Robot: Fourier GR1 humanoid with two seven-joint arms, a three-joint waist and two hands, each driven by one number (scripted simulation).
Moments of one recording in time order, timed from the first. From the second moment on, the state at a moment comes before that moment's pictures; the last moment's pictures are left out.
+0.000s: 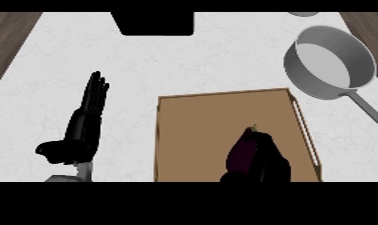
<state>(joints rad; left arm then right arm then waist) -0.01 0.16 -0.17 -1.55 0.13 0.27 -0.17 0.16 0.00 0.57 -1.64 1.39 -0.45 1.03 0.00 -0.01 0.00</state>
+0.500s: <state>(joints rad) -0.02 0.14 -0.20 -1.57 0.11 0.25 -0.15 0.00 -0.12 0.68 -1.62 1.23 -0.18 0.74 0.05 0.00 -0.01</state>
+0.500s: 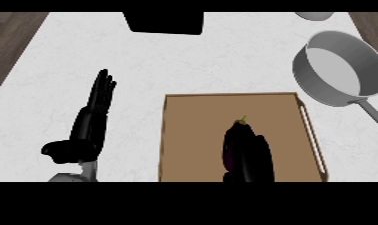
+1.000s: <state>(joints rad) -0.01 0.14 -0.16 -1.56 0.11 0.26 -0.14 -0.17 -0.15 0.69 -1.72 1.19 -0.07 0.54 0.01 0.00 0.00</state>
